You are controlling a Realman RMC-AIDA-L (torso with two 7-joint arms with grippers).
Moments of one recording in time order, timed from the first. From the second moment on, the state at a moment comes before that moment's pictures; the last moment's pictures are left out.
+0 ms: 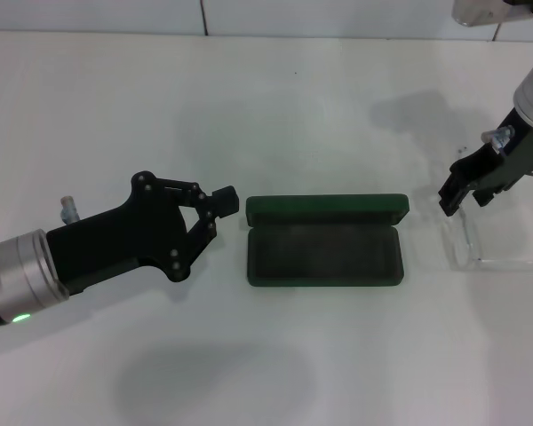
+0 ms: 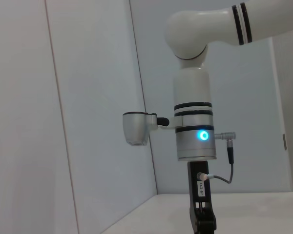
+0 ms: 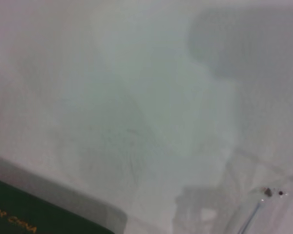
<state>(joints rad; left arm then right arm) -0.39 -2.09 0.79 0.41 1.66 1.68 -0.67 1.10 2.01 -1.07 -0.63 -2.80 -1.46 2.84</state>
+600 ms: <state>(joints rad) -0.39 -2.09 0.79 0.41 1.66 1.67 -0.67 1.10 2.01 -1.07 -0.64 -2.80 -1.48 2.84</state>
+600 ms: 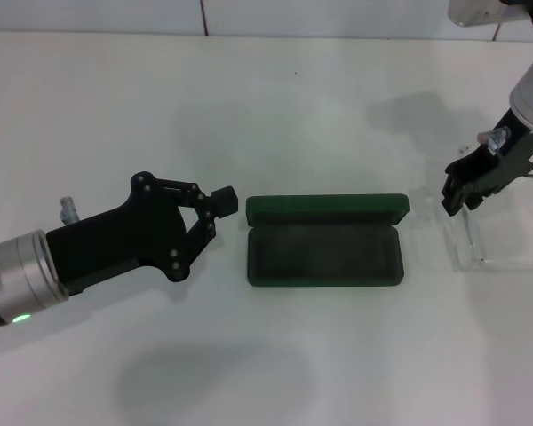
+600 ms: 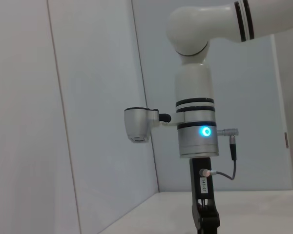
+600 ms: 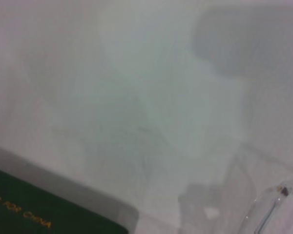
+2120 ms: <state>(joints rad) -0.39 -2.09 0.79 0.39 1.65 1.67 -0.67 1.01 2.02 -1.13 -0.77 -2.78 -1.56 2.80</state>
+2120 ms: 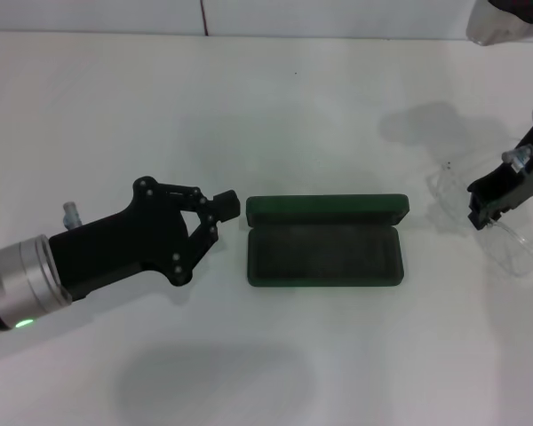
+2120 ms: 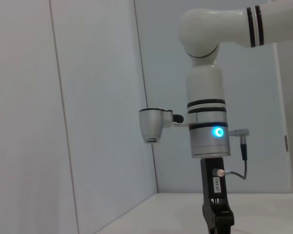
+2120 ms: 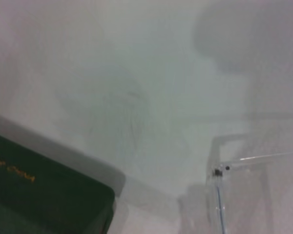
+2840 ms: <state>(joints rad) -0.40 -2.09 0.78 0.39 1.62 1.67 -0.70 0.91 2.01 -1.11 -0.90 -2.72 -1.62 2.73</state>
